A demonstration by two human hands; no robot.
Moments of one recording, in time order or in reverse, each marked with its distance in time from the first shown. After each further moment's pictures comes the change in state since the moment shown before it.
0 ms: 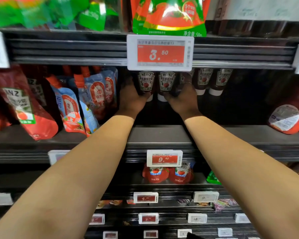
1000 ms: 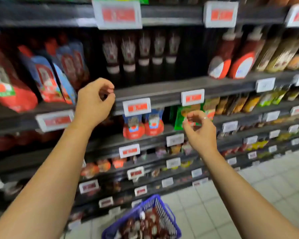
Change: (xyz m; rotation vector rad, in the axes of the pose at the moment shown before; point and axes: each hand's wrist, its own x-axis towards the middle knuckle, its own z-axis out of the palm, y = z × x) left_hand -0.161 0.001 -0.104 0.002 -0.137 0.421; right_hand -0.287 0.034 -0.146 -0.066 0.228 0.172
